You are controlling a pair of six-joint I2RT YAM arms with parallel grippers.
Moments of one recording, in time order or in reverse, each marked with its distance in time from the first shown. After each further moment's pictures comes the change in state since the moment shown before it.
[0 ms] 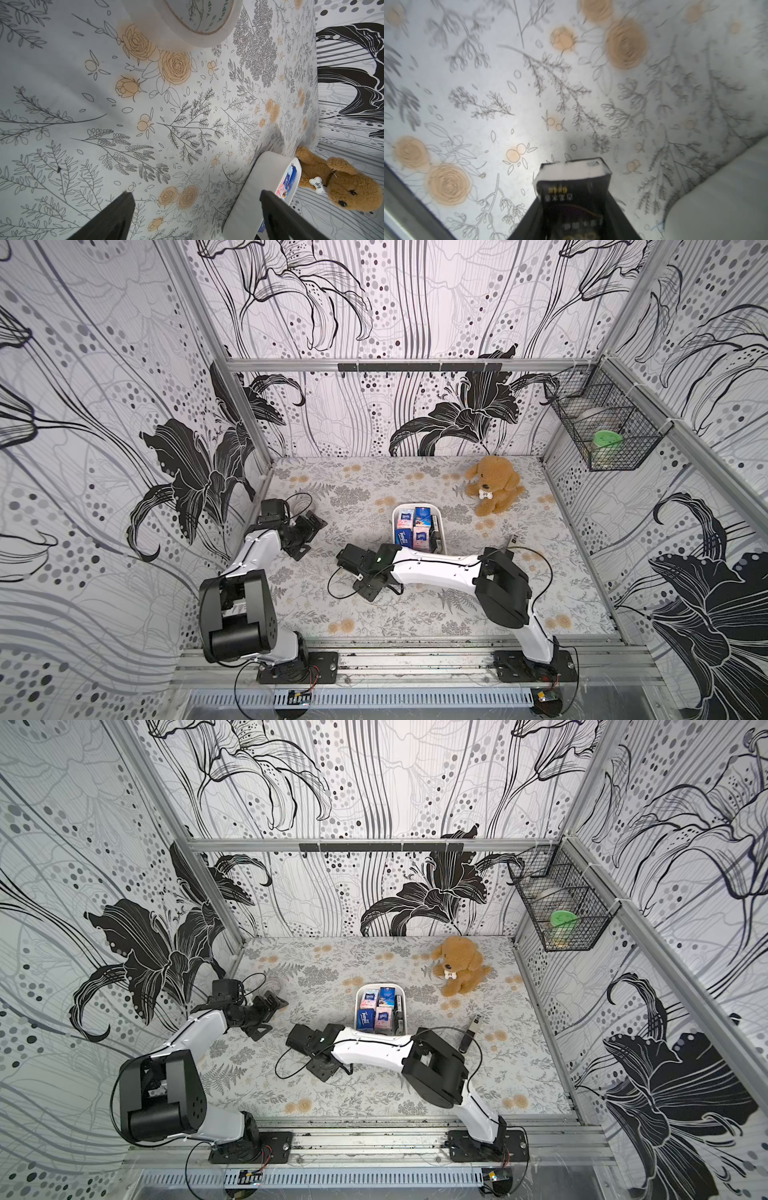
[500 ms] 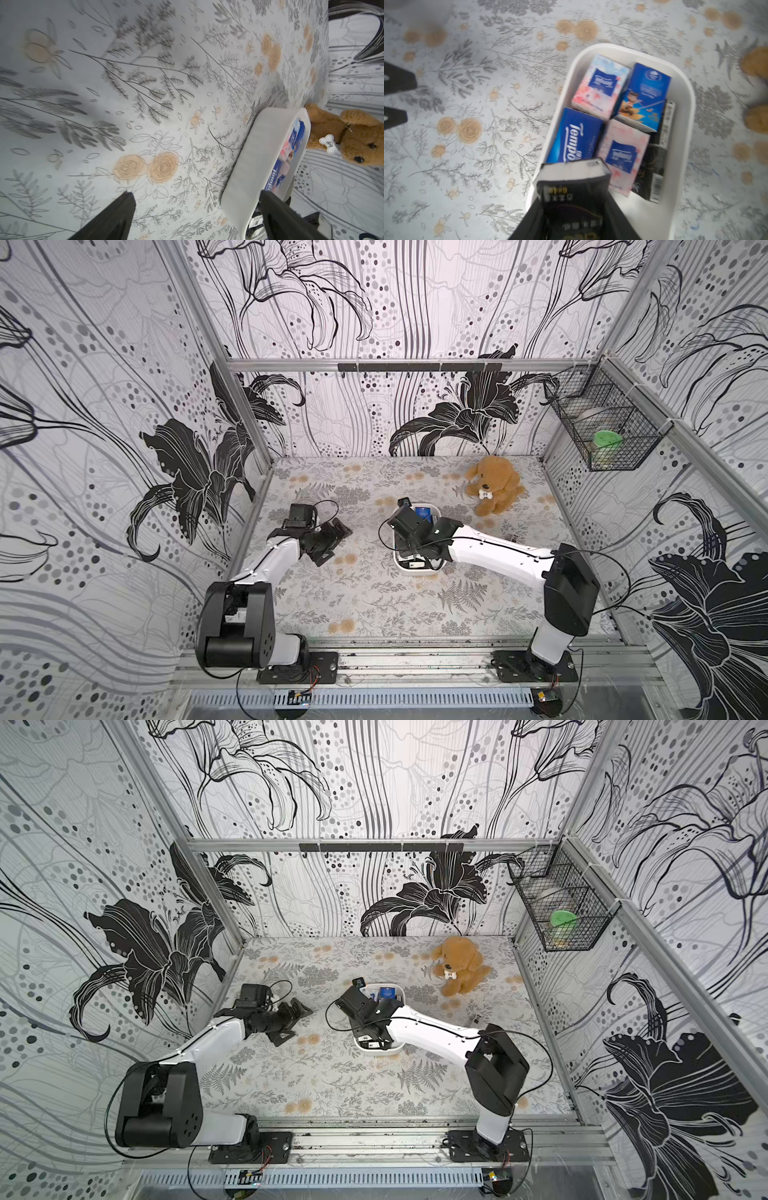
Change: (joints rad) left arm -0.275 -0.057 -0.068 0.056 -0.033 -0.084; right arm -0.218 -0.362 -0.302 0.118 0.257 0.341
